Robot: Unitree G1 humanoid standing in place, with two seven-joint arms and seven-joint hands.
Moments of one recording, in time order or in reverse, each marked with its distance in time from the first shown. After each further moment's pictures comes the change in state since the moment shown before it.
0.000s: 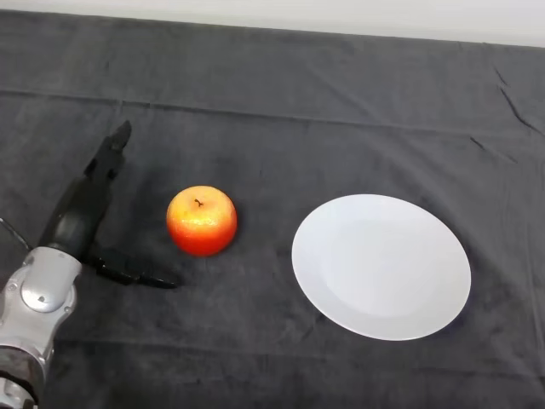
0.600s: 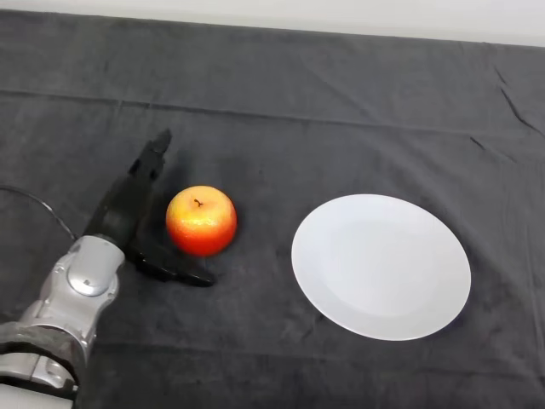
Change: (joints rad) left arm -0.060 -0.098 -0.048 0.036 0.018 0.090 -0.002; right arm 0.000 0.000 0.000 0.000 0.001 0.000 0.001
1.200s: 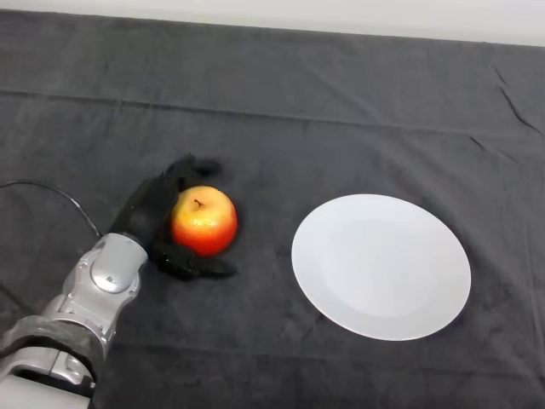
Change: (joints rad) left arm -0.028 -0.026 -0.043 0.001 0.010 0.018 -0.006; right arm 0.000 0.000 0.000 0.000 0.000 0.000 0.000
